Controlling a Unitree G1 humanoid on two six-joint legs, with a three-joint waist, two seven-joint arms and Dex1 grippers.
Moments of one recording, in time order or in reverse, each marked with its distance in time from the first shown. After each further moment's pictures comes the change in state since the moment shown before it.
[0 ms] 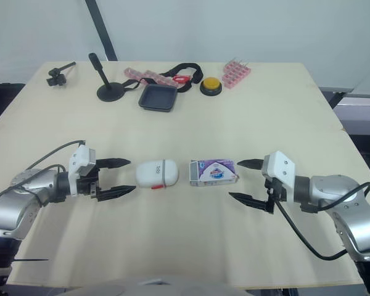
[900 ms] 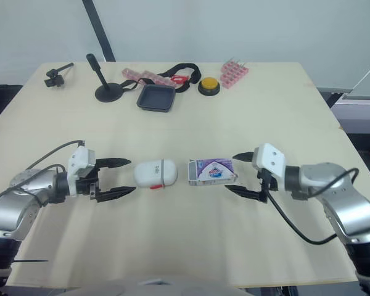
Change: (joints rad) left arm 0.008 -0.002 -0.005 -0.002 0.022 -0.064 -0.010; right arm -0.203 -0.010 0.131 0.070 -0.059 0.037 0.017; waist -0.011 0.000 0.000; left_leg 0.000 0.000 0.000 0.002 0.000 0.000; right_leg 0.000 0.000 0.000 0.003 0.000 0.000
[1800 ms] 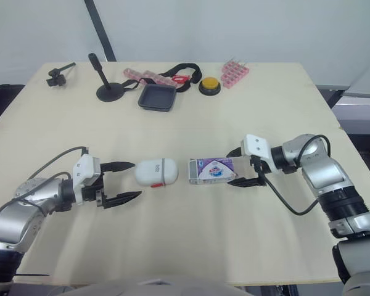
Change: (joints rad) left arm 0.082 -0.033 -0.010 -0.090 0.018 -0.047 0.086; right arm -0.357 0.068 0.249 0.489 -0.205 -0.202 0.302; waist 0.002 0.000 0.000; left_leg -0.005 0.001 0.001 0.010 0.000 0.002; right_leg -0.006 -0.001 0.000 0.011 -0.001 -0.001
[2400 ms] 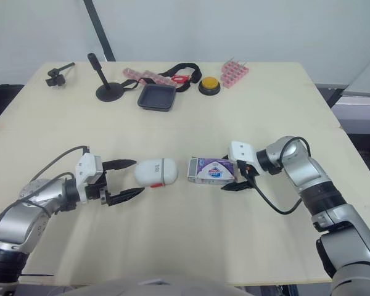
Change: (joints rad) left arm -0.003 -0.037 -0.006 0.001 0.000 -0.011 0.050; right arm -0.070 0.079 0.092 0.119 -0.113 -0.050 0.016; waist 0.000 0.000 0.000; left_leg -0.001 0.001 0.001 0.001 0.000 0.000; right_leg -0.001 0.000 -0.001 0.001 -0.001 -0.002
